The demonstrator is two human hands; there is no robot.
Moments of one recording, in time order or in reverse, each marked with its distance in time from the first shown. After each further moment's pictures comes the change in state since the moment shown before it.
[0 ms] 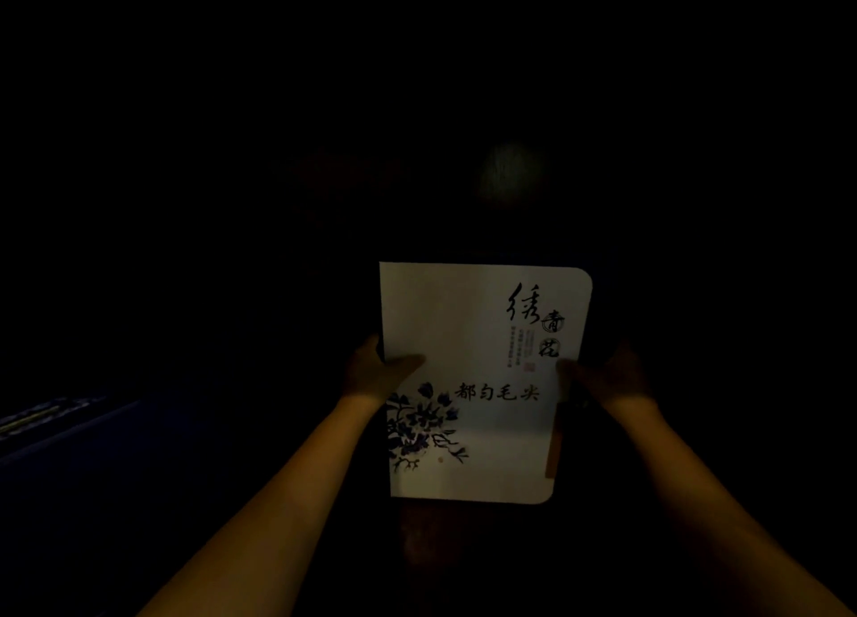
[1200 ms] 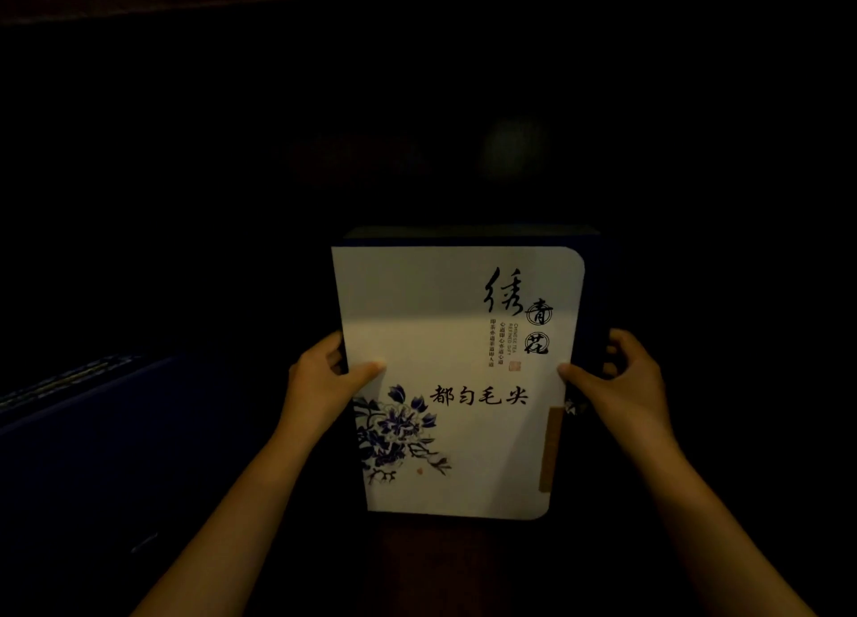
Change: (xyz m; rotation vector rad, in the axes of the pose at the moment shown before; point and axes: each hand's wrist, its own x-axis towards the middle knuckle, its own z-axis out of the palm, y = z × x) left_hand -0.109 0.004 -0.062 0.054 0.027 0.144; right_hand -0.115 0.013 -0.048 0.156 0.036 -0.167
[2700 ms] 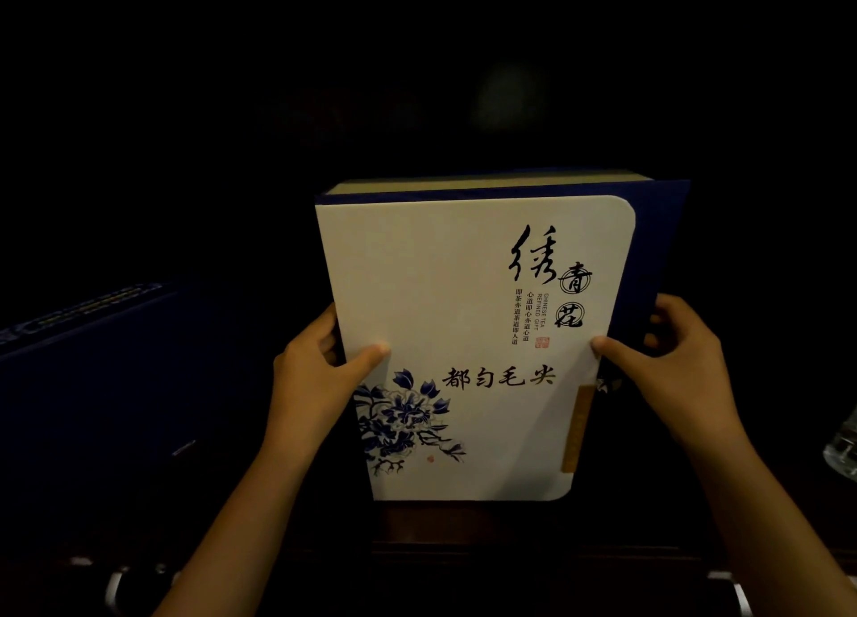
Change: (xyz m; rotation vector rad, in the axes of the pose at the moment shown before) left_hand -0.115 0.018 -0.039 -0.060 0.019 0.034; right_hand -0.089 -0.010 -0.055 -0.107 0.026 -0.171
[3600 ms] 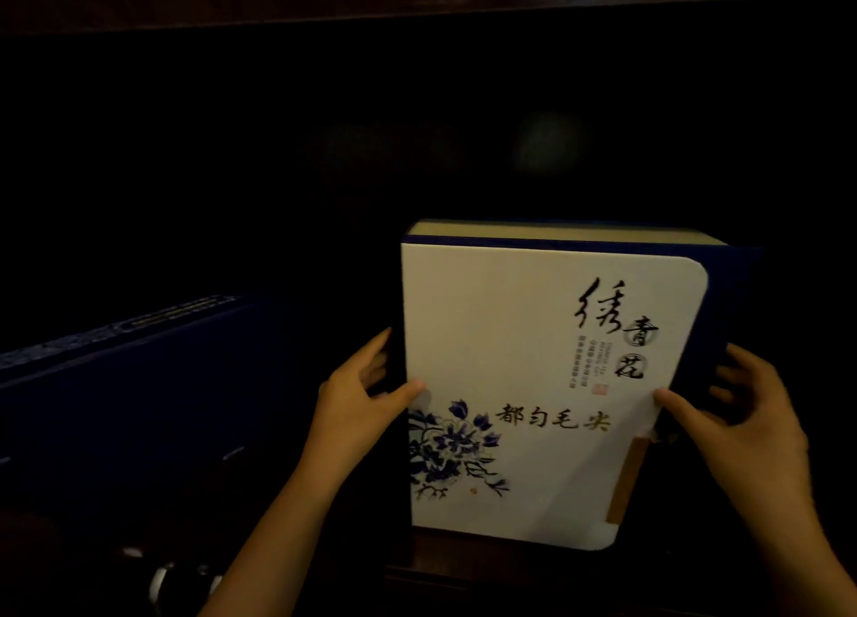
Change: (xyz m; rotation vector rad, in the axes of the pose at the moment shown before) left_hand -0.004 -0.012 -0.029 -0.094 -0.058 -0.019; right_hand -0.013 -0.006 0.003 -0.109 0.139 -0.024
